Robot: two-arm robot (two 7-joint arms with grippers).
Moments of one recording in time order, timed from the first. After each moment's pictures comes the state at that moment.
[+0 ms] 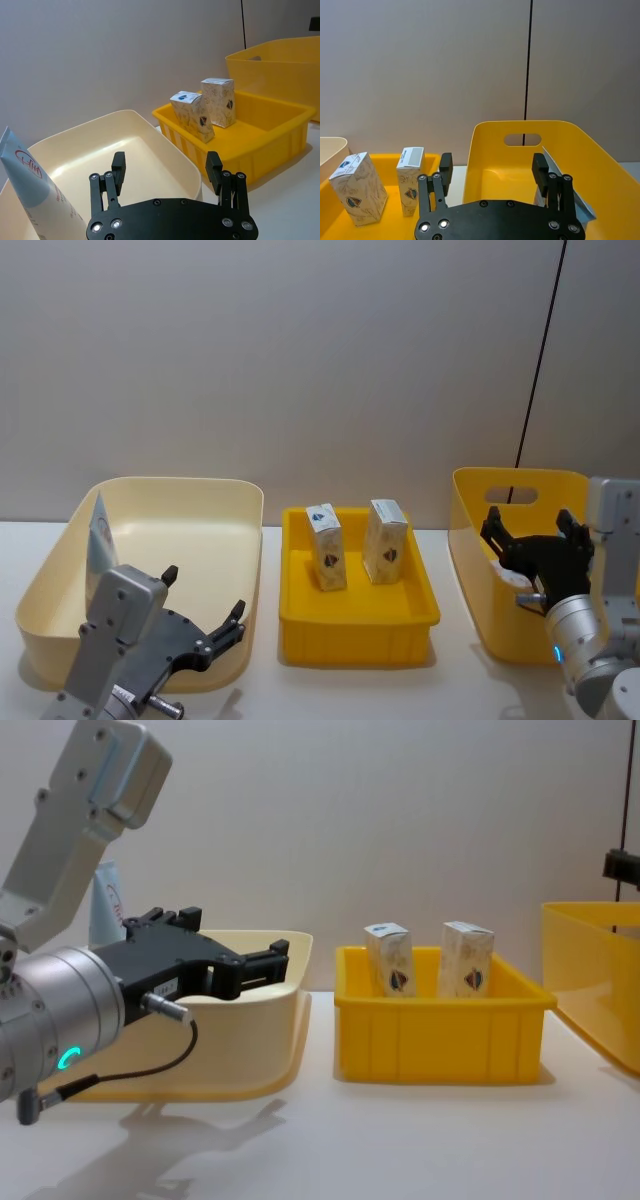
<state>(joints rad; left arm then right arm) -0.24 0.38 0.45 -1.63 -0.20 0.01 -0.01 0.29 0.09 -0.07 -1.53 0.09 0.17 -0.08</state>
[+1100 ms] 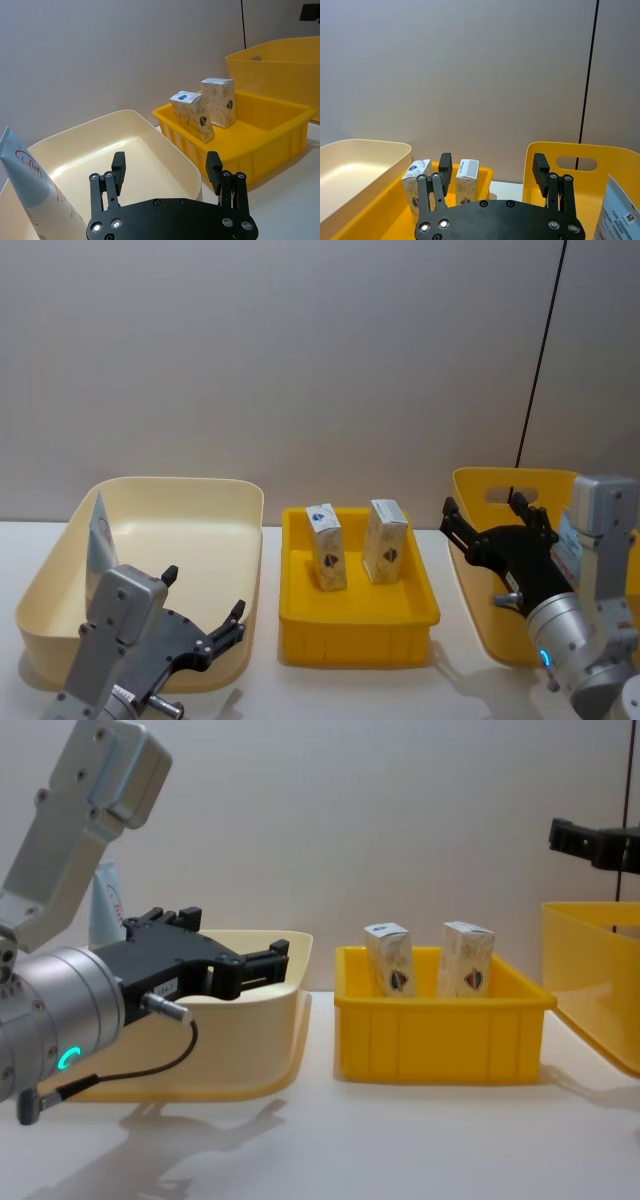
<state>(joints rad) -0.24 0.38 0.45 -1.63 -0.20 0.01 -0.01 0.27 0.13 -0.10 -1.55 0.16 0.09 0.10</state>
